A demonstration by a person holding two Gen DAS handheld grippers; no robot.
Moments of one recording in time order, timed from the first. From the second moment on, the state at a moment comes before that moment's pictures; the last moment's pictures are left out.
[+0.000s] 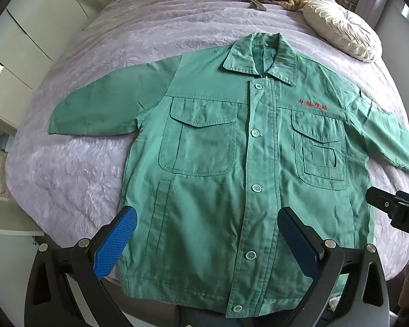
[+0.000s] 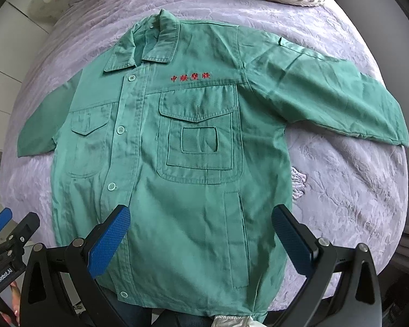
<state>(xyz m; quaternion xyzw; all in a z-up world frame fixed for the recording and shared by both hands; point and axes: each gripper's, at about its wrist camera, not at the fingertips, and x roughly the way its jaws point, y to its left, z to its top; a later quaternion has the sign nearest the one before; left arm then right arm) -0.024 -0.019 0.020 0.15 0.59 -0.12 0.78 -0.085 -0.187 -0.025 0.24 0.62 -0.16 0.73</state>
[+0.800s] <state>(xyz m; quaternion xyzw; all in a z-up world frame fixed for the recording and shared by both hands) -0.025 -0.021 0.022 0.15 0.59 -0.12 0.78 -0.090 -0.179 -0.022 0.24 0.62 -0.17 0.73</state>
